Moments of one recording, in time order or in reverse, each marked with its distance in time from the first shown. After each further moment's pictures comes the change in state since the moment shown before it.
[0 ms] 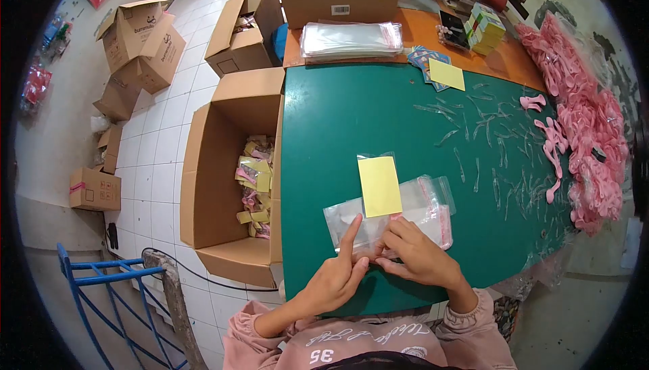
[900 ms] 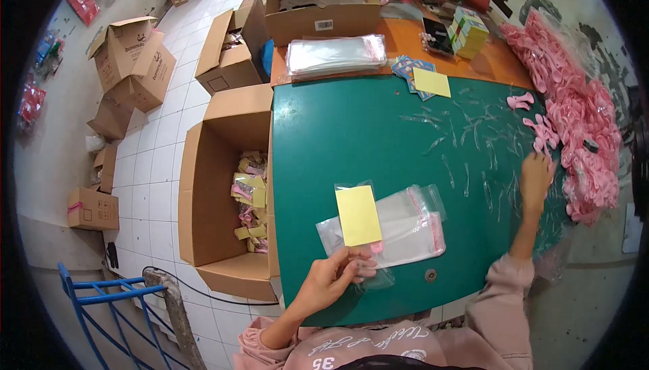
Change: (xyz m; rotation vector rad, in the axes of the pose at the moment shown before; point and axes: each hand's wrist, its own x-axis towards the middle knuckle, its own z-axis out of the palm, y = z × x) left_hand 0.010 -0.014 -0.004 -0.403 -0.081 -0.121; right_hand -0.093 0.111 -0.163 -0.989 0.692 0.625
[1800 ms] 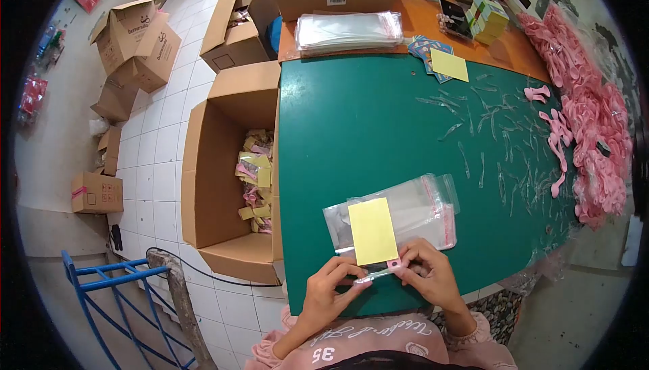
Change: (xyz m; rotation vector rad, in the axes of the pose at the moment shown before) left_hand -0.034 -0.003 0.019 0.314 0.310 0.114; right_hand -0.137 -0.190 -0.029 1.458 -0.811 0.326
